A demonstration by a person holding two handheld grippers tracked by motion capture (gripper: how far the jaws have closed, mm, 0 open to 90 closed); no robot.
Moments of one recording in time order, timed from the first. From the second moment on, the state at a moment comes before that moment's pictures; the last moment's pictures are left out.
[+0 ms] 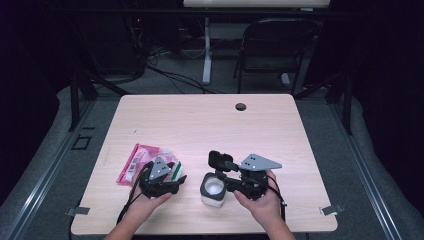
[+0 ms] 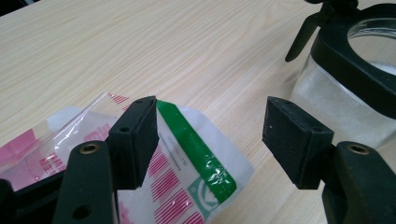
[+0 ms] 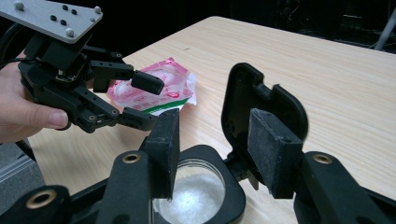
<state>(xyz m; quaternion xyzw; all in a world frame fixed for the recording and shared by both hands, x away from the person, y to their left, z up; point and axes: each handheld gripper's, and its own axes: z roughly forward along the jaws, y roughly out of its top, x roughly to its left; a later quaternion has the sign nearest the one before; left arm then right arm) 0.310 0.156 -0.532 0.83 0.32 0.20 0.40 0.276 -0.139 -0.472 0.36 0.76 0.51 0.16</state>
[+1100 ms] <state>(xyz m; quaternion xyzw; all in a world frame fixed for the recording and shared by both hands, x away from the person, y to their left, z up) 0.296 0.147 -0.520 0.84 0.29 0.19 0.42 0.297 -0.167 -0.481 0.41 0.75 0.49 0.18</state>
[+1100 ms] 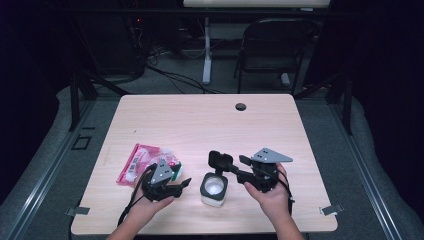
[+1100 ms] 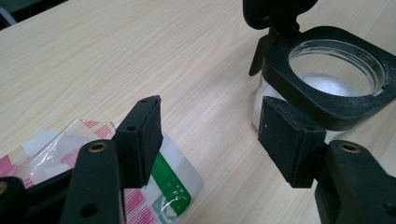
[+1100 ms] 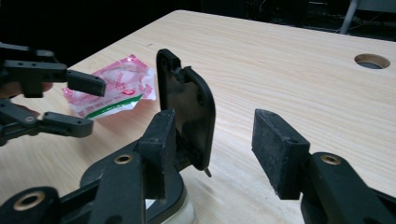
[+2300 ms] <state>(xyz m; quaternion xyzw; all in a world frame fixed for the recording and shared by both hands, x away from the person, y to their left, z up) 0.274 0.127 -0.529 0.86 0.24 0.16 0.41 0.310 -0.153 -0.491 0.39 0.78 0.47 0.16</state>
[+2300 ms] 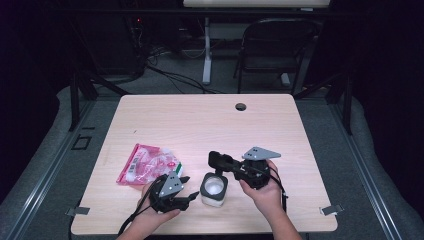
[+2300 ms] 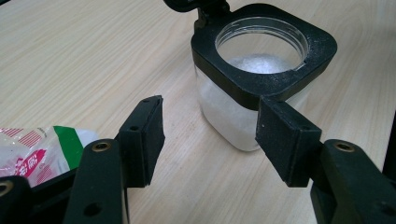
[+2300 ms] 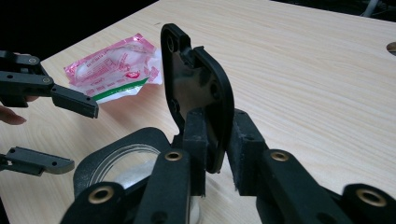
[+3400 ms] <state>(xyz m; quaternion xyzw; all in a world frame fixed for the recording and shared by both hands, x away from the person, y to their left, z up) 0.269 0.111 -0.532 0.88 0.21 0.11 0.42 0.296 -0.148 -0.482 0.36 0.80 0.46 0.14</state>
